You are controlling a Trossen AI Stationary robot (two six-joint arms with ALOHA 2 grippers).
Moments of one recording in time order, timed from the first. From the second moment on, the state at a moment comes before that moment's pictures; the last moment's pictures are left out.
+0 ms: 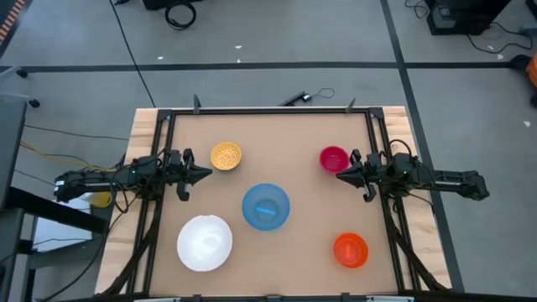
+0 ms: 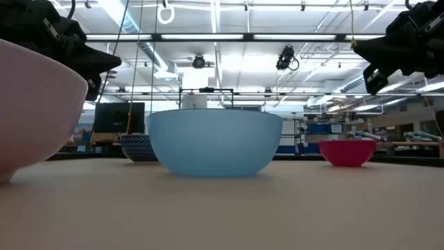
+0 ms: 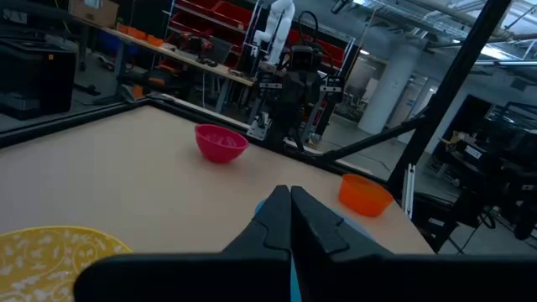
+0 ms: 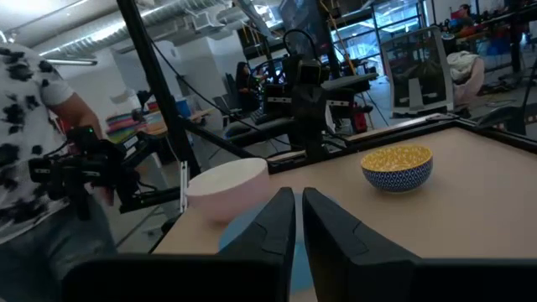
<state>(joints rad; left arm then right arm) 0.07 0.10 0.01 0.15 -0.01 -0.35 -0.12 0.04 0.01 0.13 -0.18 0.32</state>
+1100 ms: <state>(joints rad) 0.08 0.12 0.01 0.21 -0.42 -0.75 -0.16 0.06 0.01 0.27 0.28 0.01</state>
